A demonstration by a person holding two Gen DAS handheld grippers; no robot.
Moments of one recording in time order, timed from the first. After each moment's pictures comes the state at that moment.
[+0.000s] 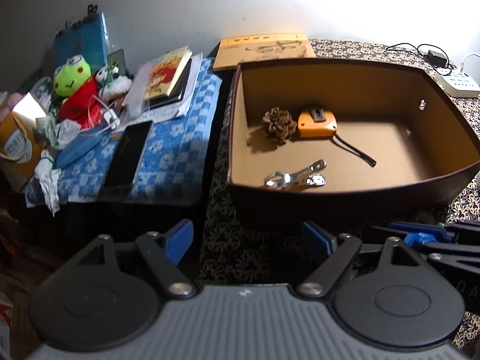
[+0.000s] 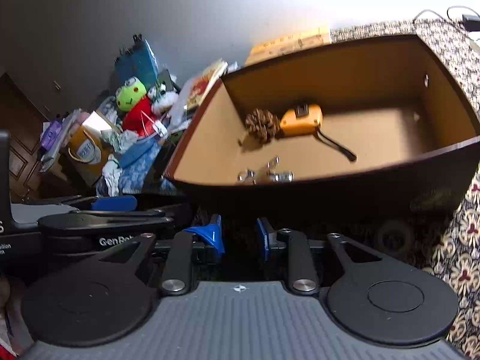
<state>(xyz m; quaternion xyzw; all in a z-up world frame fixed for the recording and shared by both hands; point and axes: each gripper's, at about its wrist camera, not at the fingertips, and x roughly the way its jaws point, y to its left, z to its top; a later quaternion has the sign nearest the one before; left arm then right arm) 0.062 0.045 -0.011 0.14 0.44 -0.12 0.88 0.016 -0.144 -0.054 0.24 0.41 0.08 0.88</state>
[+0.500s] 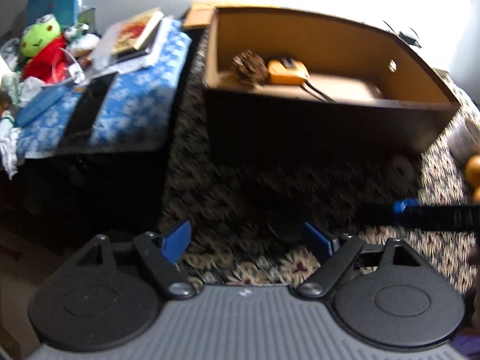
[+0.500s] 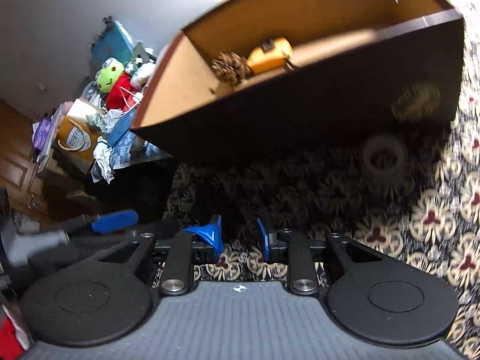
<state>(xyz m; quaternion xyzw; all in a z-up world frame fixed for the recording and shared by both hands) 0.030 0.075 -0.059 0.10 0.48 -0.20 0.85 -0.003 -0.160 -0.099 0.31 0.47 0.07 0.82</state>
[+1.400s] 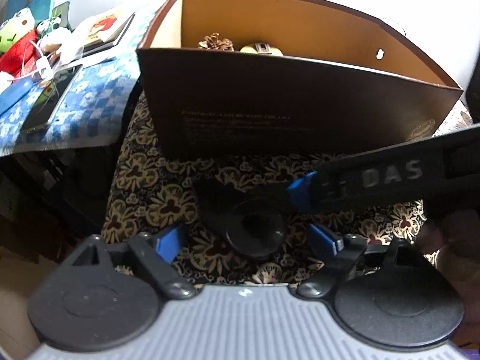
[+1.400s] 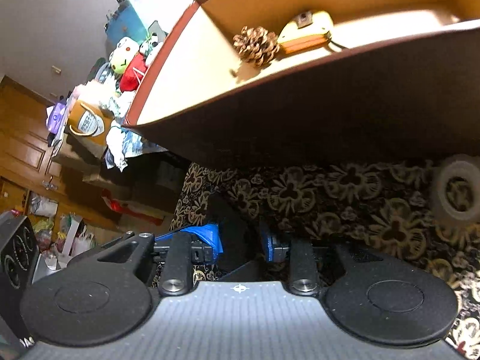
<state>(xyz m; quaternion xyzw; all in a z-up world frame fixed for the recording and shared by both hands) 0.041 0.045 -0.107 0.08 0.47 -0.23 0.85 0.052 -0.137 -0.127 0.30 0.49 0.14 0.80</state>
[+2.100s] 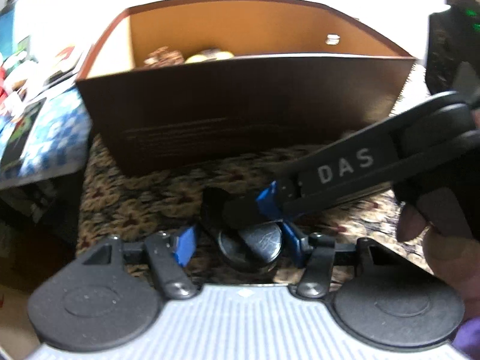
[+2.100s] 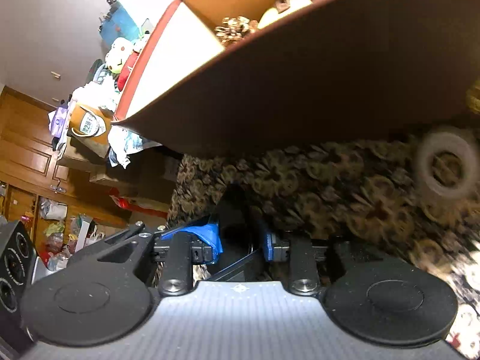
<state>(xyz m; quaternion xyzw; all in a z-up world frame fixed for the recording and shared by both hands) 0.016 0.018 -0.099 0.13 0.44 -0.30 0.83 0.034 -0.166 -0.131 0.33 0.51 0.14 0.78</state>
